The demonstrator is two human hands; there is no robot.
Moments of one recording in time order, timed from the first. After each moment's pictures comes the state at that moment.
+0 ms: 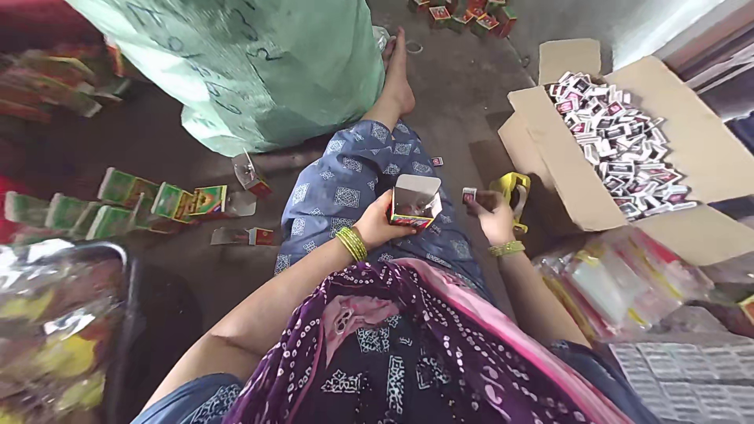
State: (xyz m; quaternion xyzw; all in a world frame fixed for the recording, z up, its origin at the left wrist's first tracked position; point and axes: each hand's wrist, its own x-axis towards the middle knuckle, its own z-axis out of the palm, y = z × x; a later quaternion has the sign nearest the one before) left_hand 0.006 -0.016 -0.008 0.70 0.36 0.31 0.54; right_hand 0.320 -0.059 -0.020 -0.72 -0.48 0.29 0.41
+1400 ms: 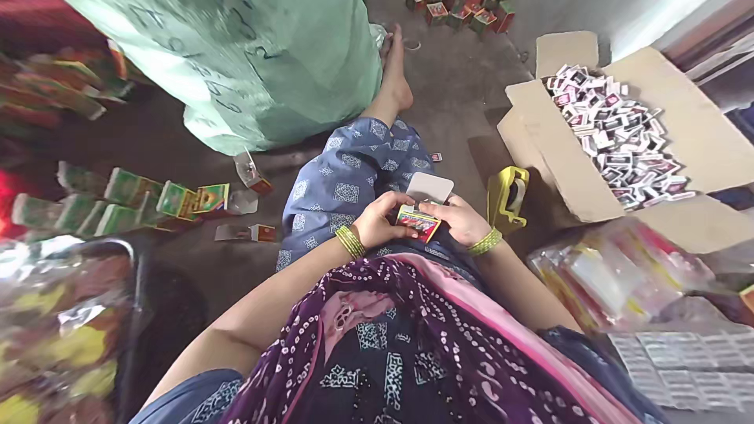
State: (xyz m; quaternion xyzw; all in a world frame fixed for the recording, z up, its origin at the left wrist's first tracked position) left_hand 0.004 -0.026 -0.013 0.75 0.26 0.37 0.48; right_hand 0.225 -0.063 0.043 -0.49 -0.41 0.63 0.43
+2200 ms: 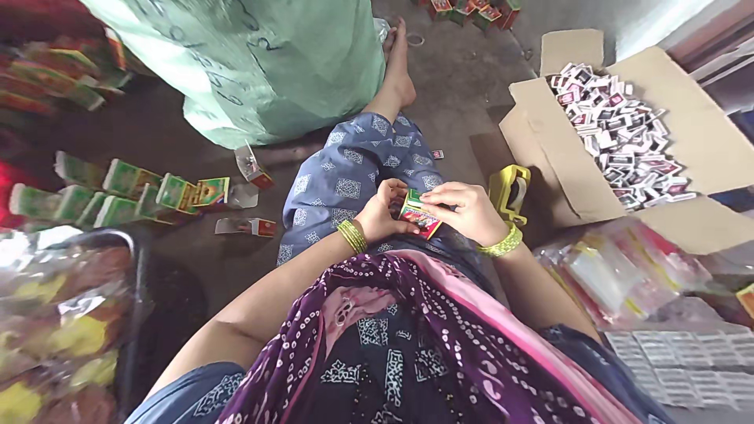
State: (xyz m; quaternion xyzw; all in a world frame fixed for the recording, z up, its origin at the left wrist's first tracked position) left_hand 0.010 -0.026 -0.004 0.69 0.33 0.34 0.54; right_hand 0.237 -0.063 0.068 -0.41 -0.81 0.20 0.36
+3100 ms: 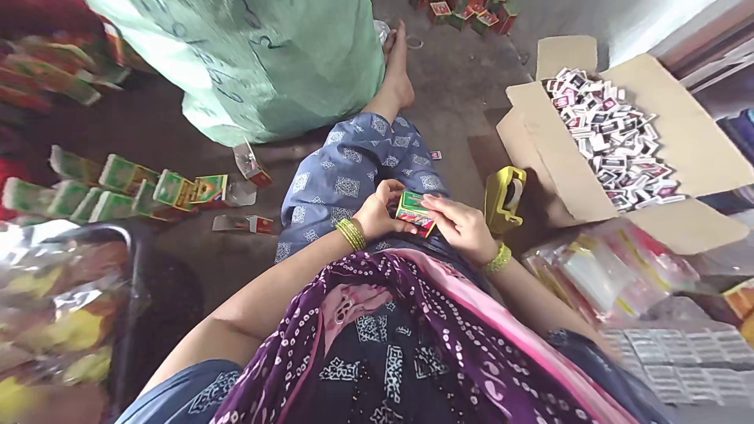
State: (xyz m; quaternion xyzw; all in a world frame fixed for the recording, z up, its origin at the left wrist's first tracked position) left_hand 0.008 -0.026 -0.003 0.70 0.36 0.31 0.54; right_hand 0.235 -0.093 0.039 -0.43 -0.80 0.14 0.38
